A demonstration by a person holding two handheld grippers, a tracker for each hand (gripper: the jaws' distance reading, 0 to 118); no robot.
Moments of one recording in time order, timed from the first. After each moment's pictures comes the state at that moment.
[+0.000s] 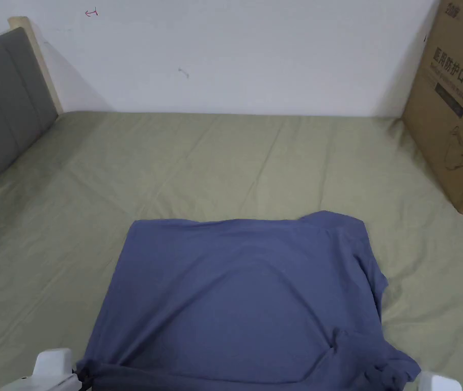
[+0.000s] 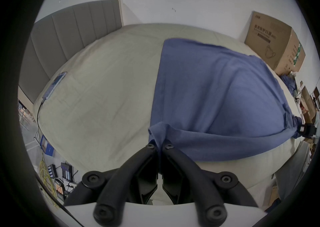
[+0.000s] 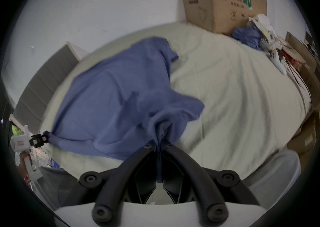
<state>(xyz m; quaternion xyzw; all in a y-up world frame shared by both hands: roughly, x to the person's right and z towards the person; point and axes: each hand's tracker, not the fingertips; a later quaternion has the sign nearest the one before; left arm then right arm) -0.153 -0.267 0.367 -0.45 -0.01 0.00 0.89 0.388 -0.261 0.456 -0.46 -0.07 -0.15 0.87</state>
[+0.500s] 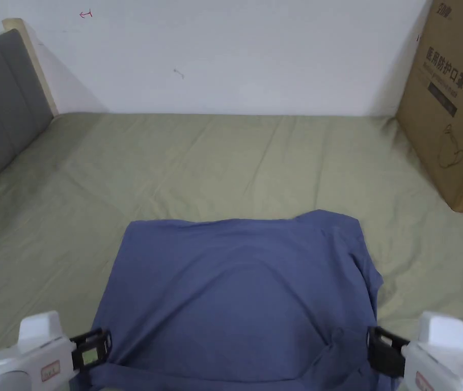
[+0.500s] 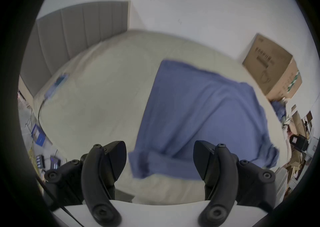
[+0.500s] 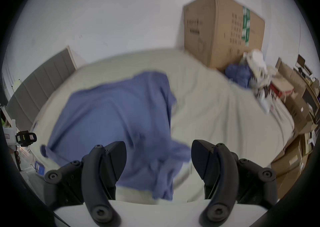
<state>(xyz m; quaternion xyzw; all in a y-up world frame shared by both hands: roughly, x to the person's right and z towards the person) -0.137 -0.160 0.361 -0.38 -0.02 0.08 0.92 0.361 -0.144 0.439 -0.32 -0.09 -0.06 0.94</state>
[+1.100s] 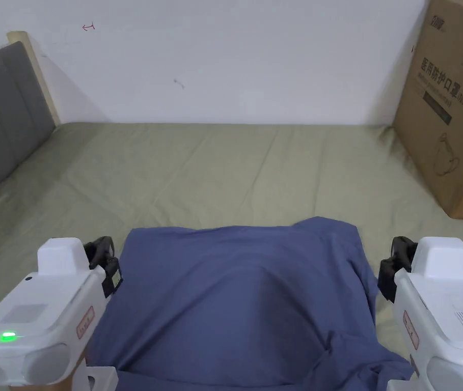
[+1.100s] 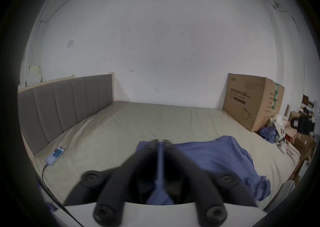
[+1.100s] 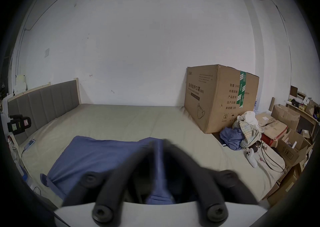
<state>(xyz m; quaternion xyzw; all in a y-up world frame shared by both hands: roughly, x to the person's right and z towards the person) -0.074 -0.081 0.368 -0.14 -0.06 0.02 0.99 0.322 -0.061 0.433 -0.14 -0.11 0.01 0.98</state>
